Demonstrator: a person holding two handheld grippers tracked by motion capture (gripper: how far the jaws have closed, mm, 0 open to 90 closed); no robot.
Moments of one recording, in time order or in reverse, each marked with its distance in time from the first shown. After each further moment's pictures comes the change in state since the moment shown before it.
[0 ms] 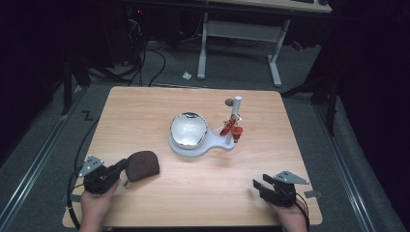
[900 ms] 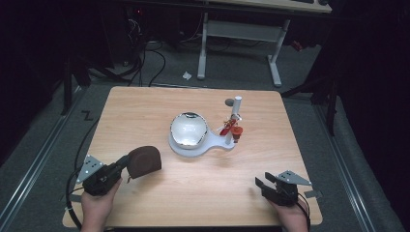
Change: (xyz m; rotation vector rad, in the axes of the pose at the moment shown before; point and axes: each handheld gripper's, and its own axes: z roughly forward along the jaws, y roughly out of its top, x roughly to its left) left arm -0.026 0.016 -0.016 -0.107 -0.026 0.070; right arm -0.003 0.000 -0.003 -0.040 -0.029 -0.006
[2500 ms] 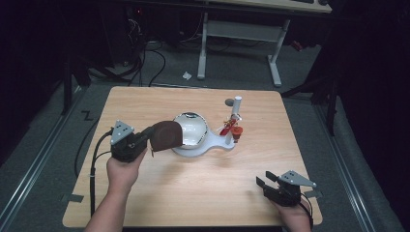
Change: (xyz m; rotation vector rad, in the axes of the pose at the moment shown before) left arm -0.040 0.086 0.071 0.028 0.005 0.047; right arm -0.003 0.003 -0.008 -0.050 0.042 -0.020
